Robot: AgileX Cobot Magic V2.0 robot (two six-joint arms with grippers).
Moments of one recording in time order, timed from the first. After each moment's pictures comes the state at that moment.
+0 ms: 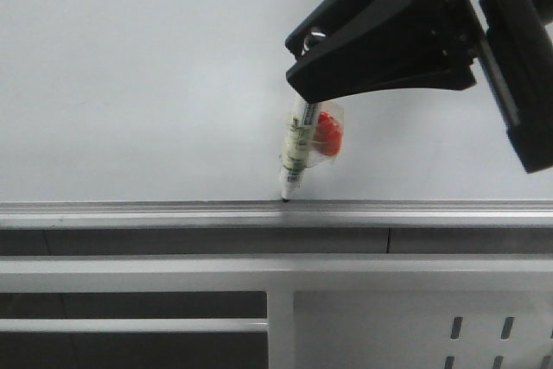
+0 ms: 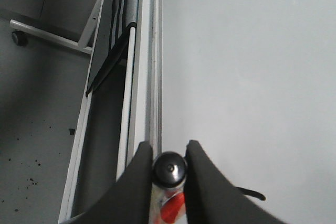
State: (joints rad) left arm -1.17 0.38 -0.27 -1.53 -0.38 1.49; right arm 0.50 1.17 -0.68 1.36 0.54 -2.34
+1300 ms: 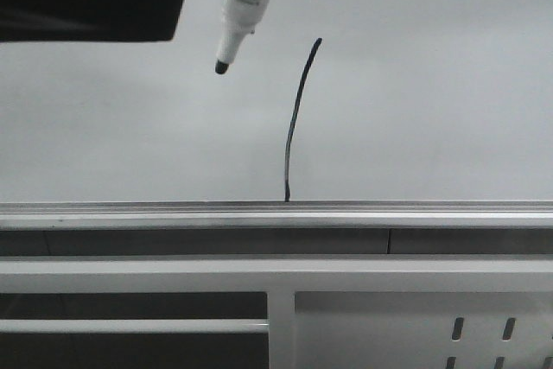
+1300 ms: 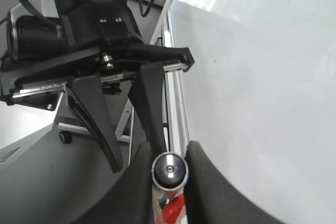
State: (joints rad) left arm -1.17 0.85 -0.50 -1.50 -0.03 1.63; right arm 0.49 0.87 -0.79 1.25 0.84 -1.83
